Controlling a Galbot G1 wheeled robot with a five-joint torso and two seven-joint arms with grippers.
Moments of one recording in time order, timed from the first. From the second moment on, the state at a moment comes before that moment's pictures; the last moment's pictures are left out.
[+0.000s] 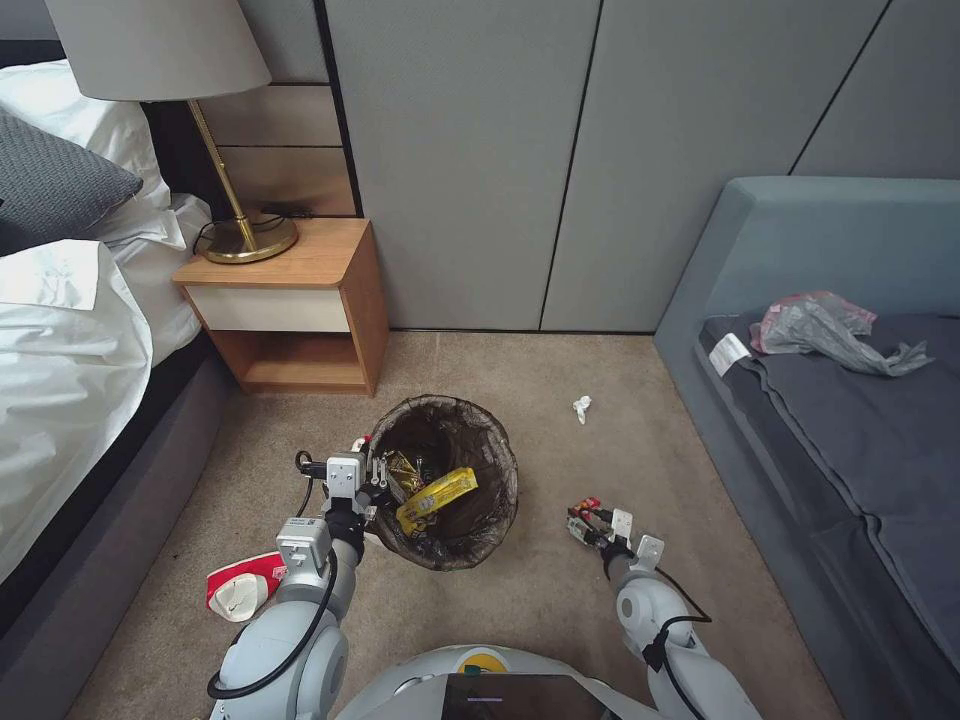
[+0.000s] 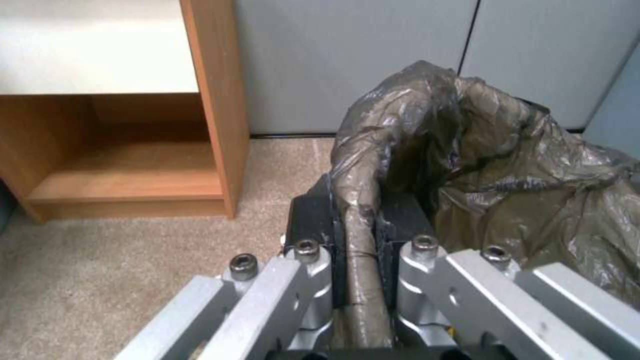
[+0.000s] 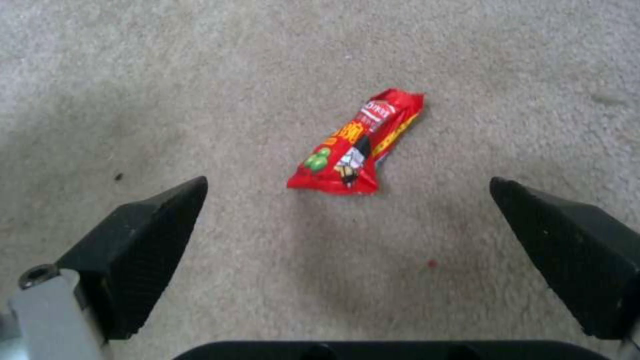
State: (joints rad) left arm 1.73 -1.50 -0.41 -2.38 -0.06 0.36 -0.06; right arm -1.34 1.33 0.44 1.42 0.62 -0.19 0.15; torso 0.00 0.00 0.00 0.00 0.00
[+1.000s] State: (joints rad) left arm 1.73 -1.50 -0.41 -2.38 -0.06 0.36 -0.06; right arm -1.28 1.35 0.44 1.33 0.59 -0.16 0.12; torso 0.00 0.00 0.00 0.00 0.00
